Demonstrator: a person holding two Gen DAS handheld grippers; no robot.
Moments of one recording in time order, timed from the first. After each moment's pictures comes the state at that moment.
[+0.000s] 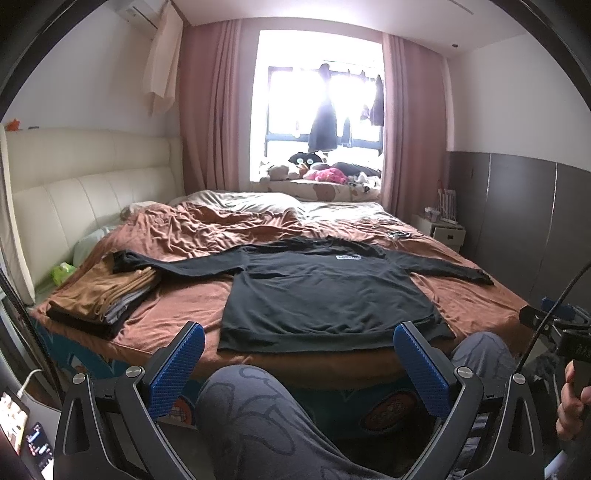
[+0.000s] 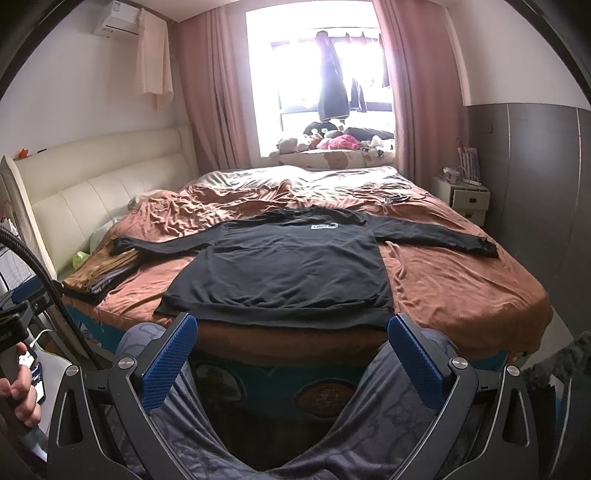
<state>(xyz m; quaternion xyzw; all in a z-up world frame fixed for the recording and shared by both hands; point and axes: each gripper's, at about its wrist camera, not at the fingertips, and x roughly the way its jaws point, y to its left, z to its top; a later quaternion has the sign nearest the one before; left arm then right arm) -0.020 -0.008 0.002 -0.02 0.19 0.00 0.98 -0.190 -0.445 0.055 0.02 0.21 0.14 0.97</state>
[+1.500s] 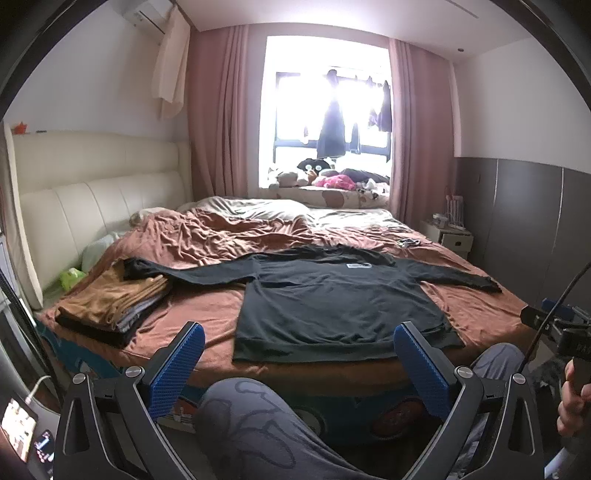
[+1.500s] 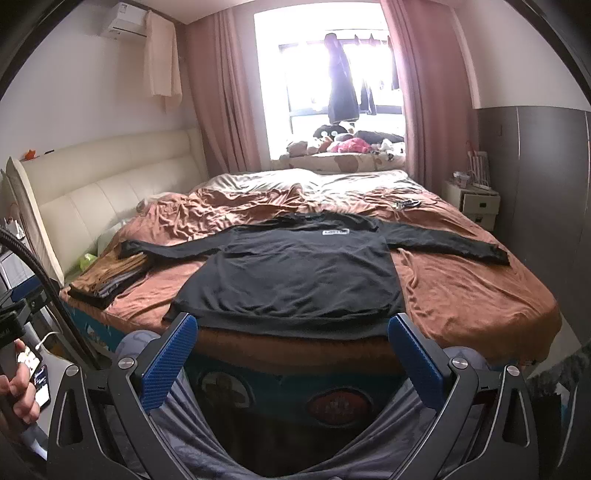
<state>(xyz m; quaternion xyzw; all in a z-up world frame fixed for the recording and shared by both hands) -0.018 0.014 0.013 -0.02 0.17 0.01 0.98 -0.179 -0.433 0.055 0.03 0.20 0.15 0.97</state>
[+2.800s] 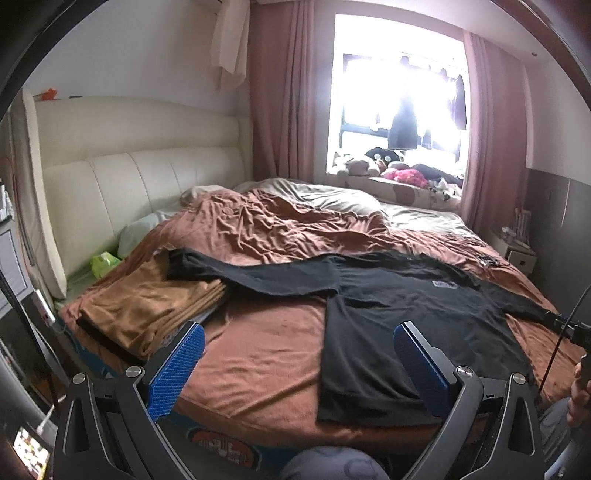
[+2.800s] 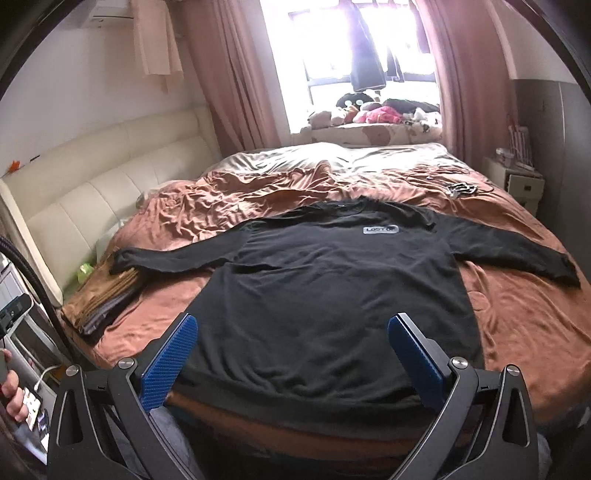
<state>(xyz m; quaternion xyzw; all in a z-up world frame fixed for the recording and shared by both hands) 0.118 0.146 0.017 -0.06 0.21 0.12 0.97 0.031 -0.370 0.060 0.05 0.25 0.20 0.94</state>
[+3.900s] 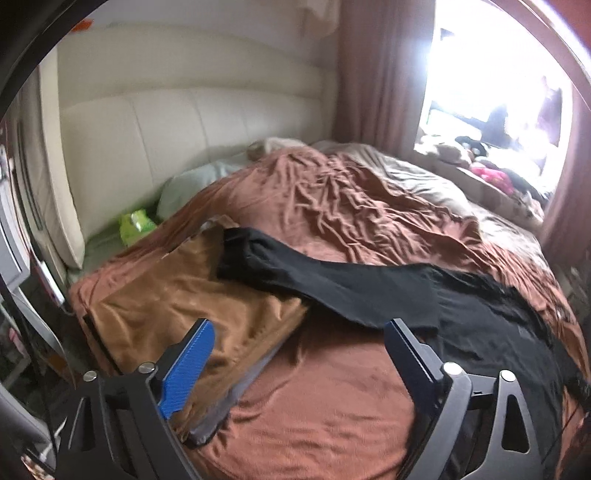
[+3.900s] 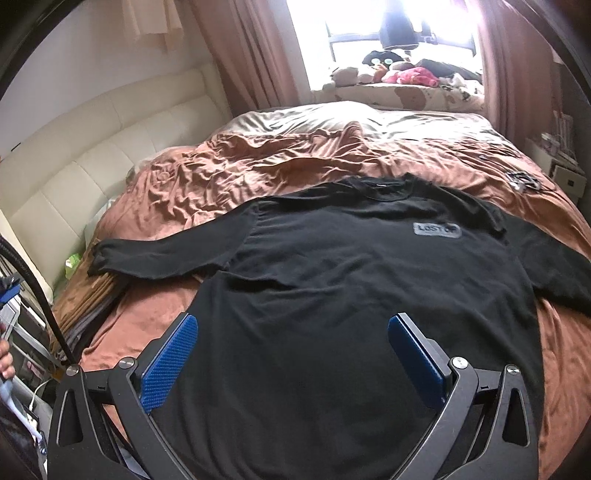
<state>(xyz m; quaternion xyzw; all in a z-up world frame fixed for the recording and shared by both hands) 0.272 0.329 0.000 -0.16 0.29 0.24 0.91 0.235 -0.281 0.059 0.03 0.33 0.25 0.91</state>
